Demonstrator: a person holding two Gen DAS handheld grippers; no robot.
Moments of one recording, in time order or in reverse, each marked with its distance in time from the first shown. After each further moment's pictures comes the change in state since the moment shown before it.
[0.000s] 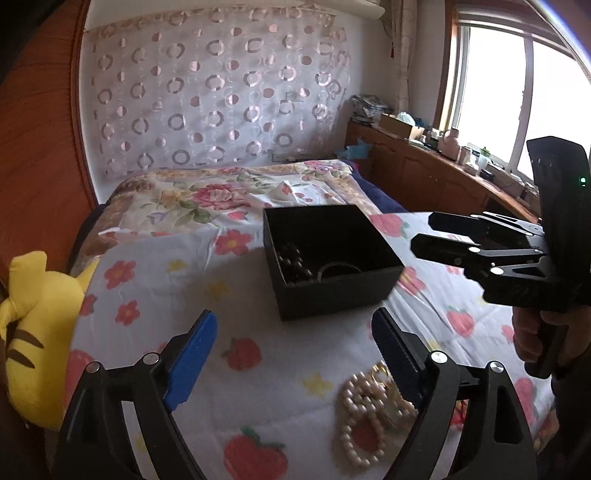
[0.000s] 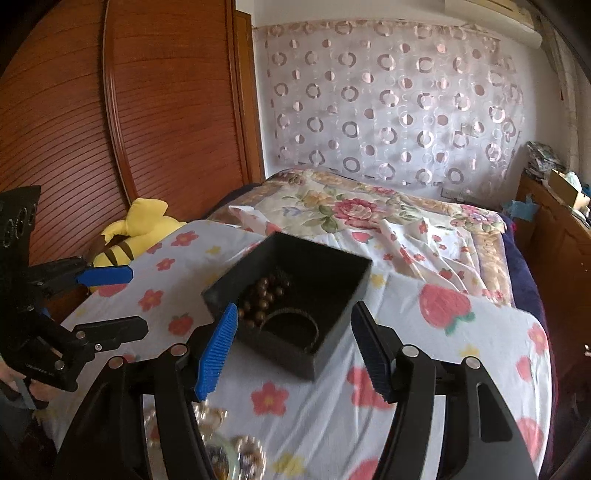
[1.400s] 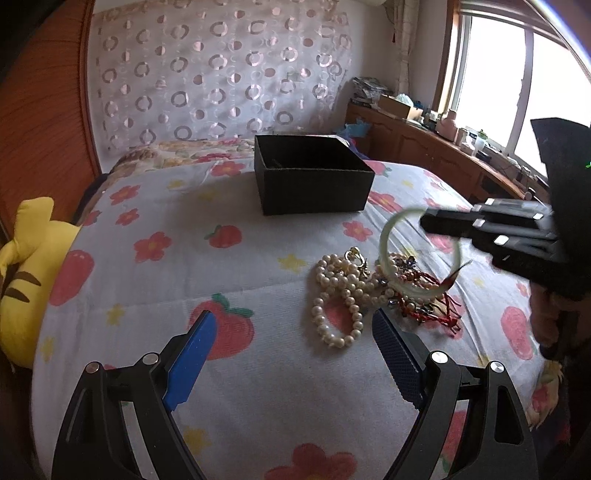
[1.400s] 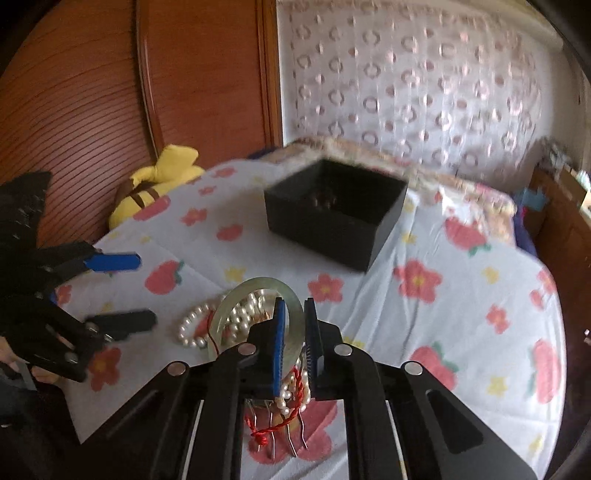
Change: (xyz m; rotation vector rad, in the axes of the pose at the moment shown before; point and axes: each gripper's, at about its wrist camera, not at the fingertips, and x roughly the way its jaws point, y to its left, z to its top) left arm -0.031 -0.018 -0.091 -0.020 0.067 0.001; right arm -0.036 0.049 -0.071 -0.076 0.093 0.034
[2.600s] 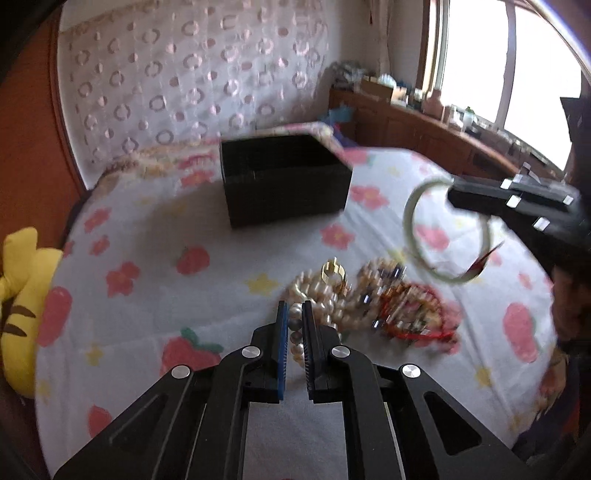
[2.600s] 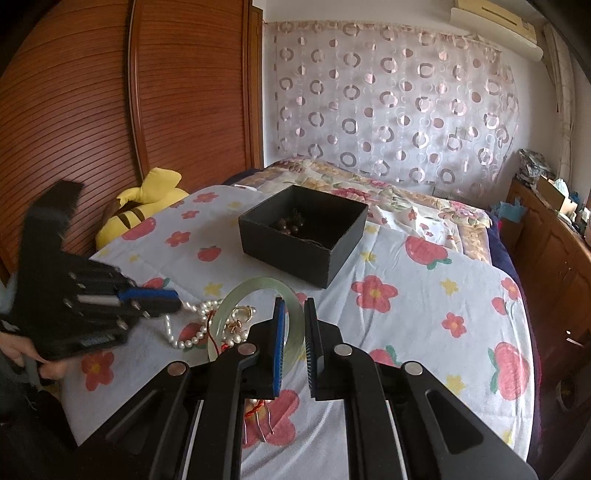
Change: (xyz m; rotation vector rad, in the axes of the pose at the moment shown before) left arm 0.010 -0.027 0.033 0.092 0.026 -0.013; right arm -0.029 -0.017 -0.002 0.019 -0.073 -0.075
